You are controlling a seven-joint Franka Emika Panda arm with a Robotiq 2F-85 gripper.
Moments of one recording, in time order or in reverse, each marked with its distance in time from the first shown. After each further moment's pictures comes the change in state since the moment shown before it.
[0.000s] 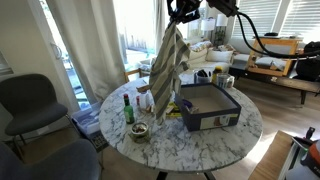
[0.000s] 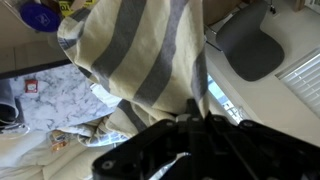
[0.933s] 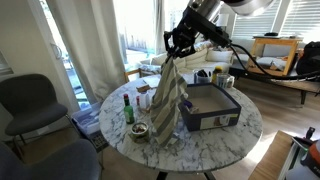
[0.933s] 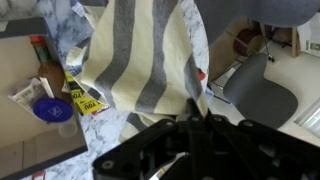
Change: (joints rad) arm 0.172 0.127 -0.112 -0.099 0.238 -0.005 -0.083
